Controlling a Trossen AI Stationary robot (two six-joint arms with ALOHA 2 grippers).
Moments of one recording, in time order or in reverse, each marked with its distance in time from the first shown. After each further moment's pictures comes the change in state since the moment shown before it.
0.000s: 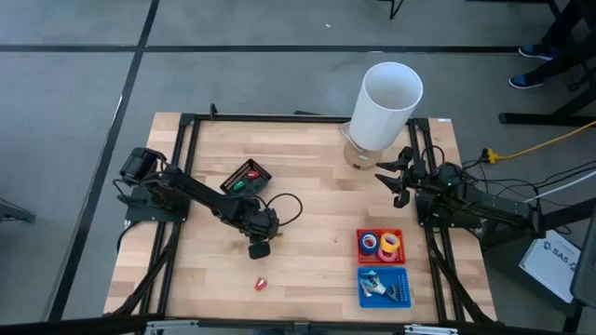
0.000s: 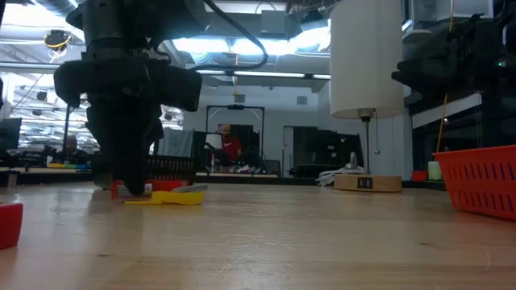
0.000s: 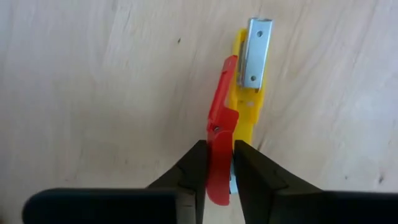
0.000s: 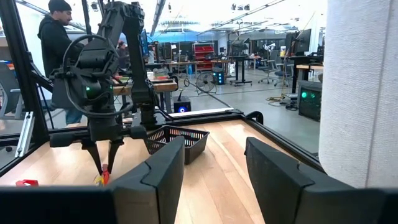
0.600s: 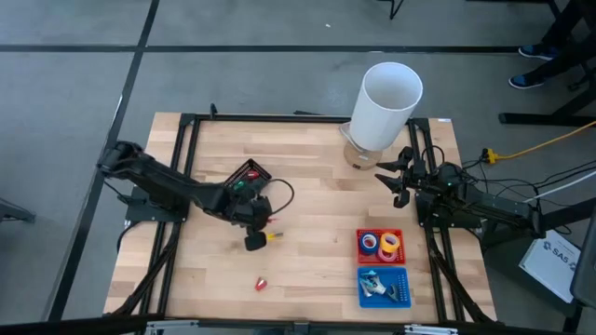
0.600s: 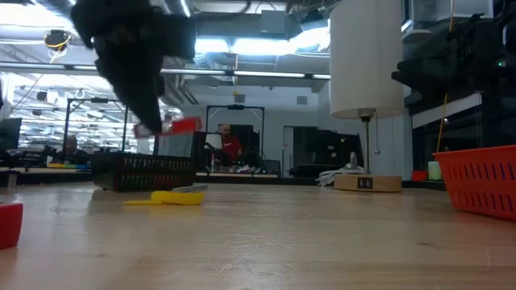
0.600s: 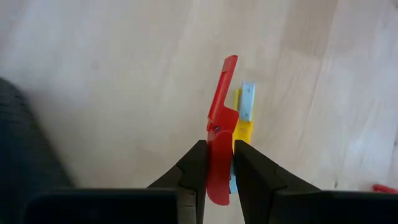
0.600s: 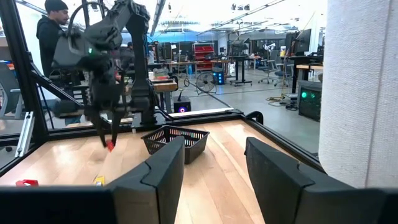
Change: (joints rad) left arm 0.001 -0.217 0.001 -0.071 -0.117 0.000; right arm 0.000 0.000 0.000 0.000 0.000 0.000
